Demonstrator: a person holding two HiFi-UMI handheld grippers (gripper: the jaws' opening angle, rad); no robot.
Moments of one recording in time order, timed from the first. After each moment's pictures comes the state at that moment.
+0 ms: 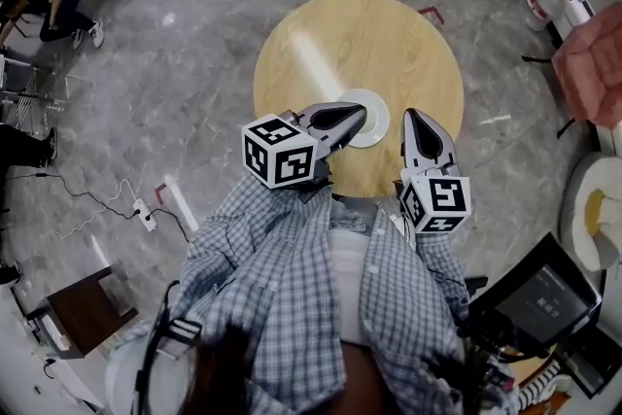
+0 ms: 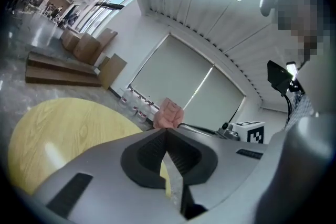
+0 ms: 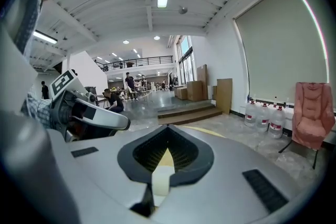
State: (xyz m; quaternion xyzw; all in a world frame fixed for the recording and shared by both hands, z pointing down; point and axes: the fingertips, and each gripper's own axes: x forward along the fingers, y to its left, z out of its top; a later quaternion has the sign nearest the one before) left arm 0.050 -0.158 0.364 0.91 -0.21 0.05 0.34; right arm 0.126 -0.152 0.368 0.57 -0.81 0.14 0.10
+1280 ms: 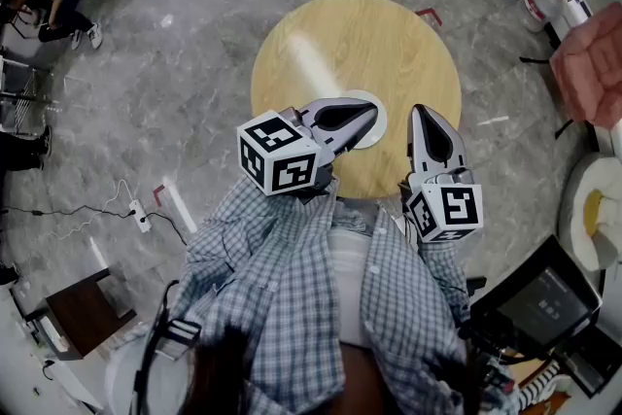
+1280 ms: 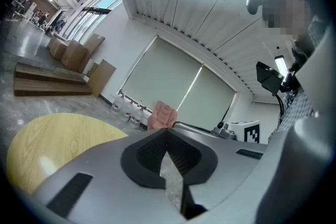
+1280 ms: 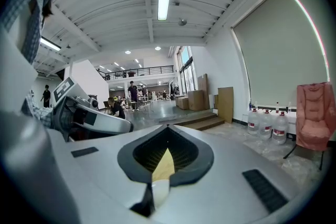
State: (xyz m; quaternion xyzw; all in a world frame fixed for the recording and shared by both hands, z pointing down) left arm 0.066 -0.154 0.323 0.94 -0.18 0.04 0.29; right arm 0.132 -0.152 0.326 0.57 -0.81 0.12 0.05
